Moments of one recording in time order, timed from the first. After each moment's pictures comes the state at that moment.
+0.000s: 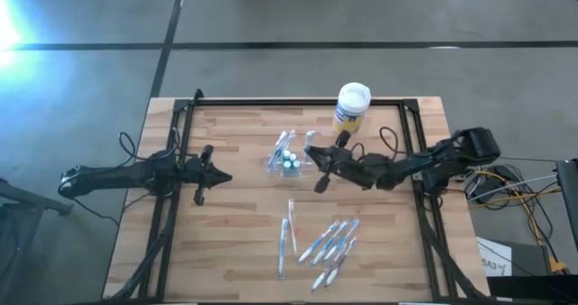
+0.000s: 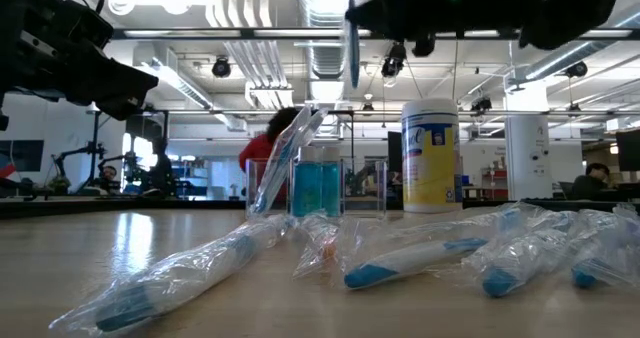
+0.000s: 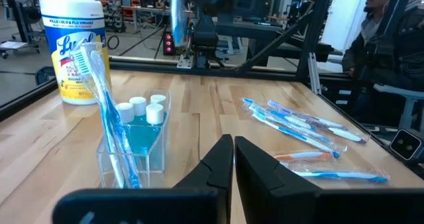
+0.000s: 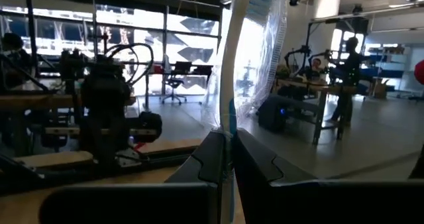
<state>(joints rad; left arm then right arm) 0.10 0.18 0.01 0.04 0.16 -0.08 0.11 1.54 0.62 1.13 0.54 -0.13</state>
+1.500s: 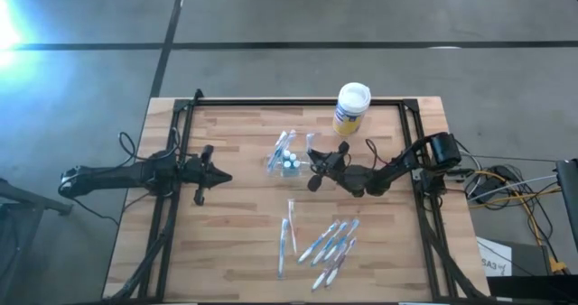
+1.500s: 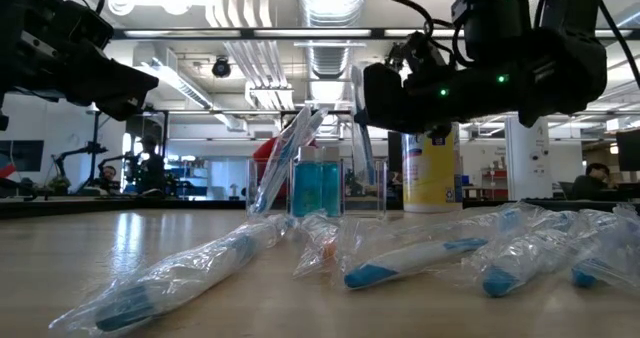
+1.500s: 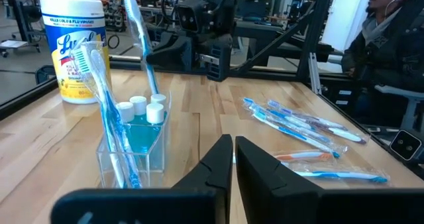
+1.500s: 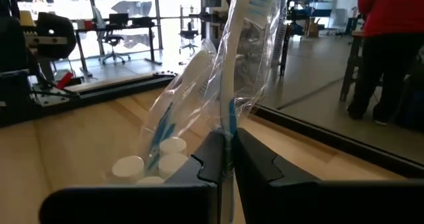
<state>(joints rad) 0.10 0.18 0.01 0.04 0.16 -0.09 0.08 1.87 0.55 1.29 0.79 0.07</state>
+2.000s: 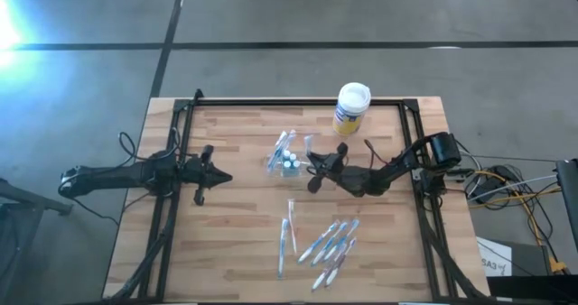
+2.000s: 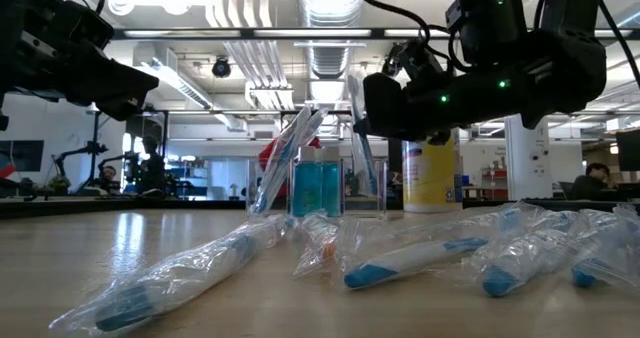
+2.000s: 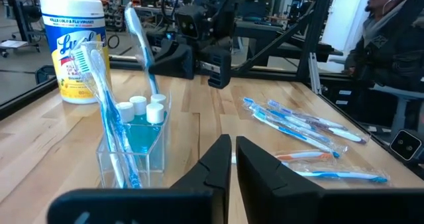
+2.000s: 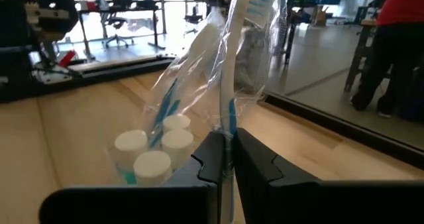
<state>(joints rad) 0.10 0.18 0.01 0.04 0.16 -0.09 0.08 1.87 0.55 1.20 0.76 0.10</state>
